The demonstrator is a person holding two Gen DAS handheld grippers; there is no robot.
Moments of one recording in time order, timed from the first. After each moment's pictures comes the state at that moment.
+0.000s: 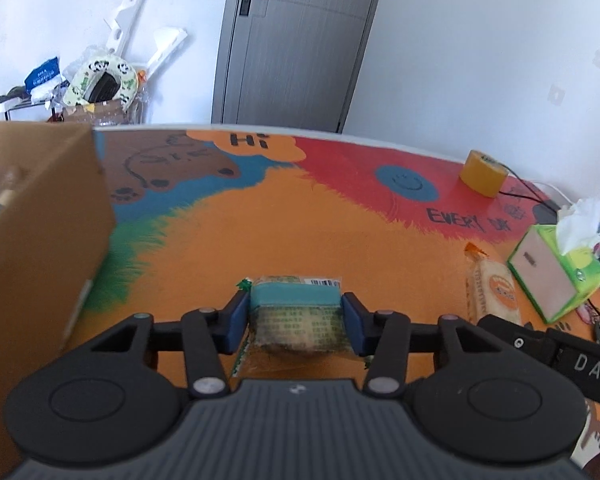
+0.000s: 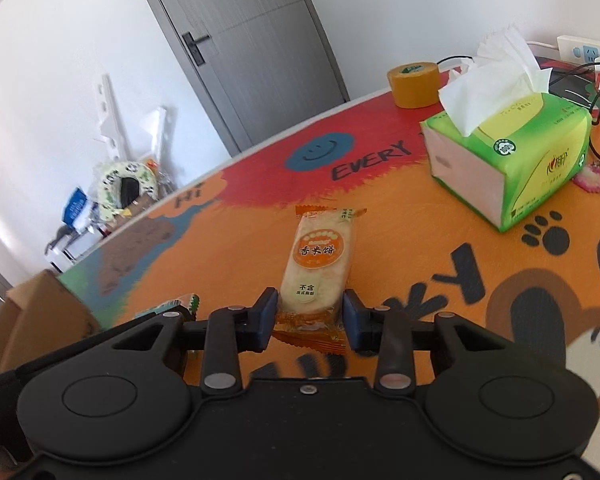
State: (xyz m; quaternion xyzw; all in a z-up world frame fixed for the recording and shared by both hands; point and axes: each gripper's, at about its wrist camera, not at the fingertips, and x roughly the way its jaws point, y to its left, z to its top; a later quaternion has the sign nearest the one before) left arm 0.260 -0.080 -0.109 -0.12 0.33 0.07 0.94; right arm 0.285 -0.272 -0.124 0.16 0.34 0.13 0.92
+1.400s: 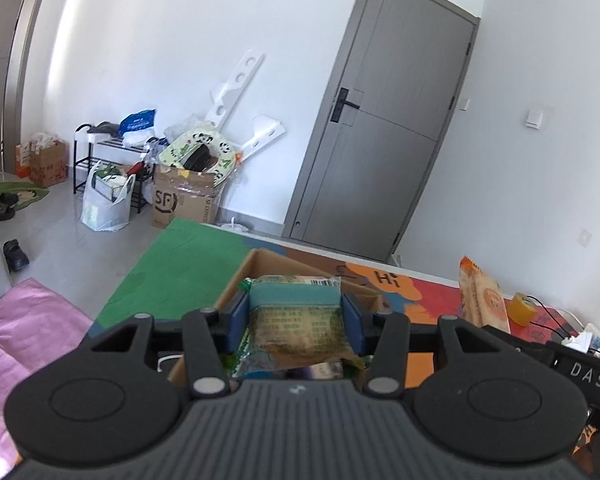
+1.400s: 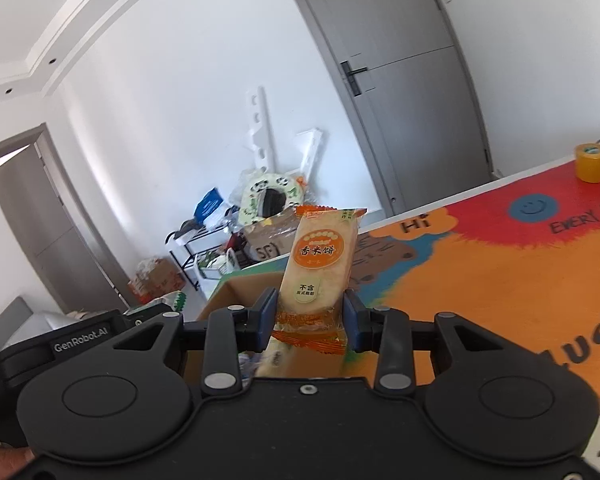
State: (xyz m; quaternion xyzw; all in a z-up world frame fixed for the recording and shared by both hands) left arm 0.103 0.092 -0.003 -0.18 0.19 0.16 0.95; right arm 0.189 -0.128 -0.024 0.13 0.25 0.31 0.91
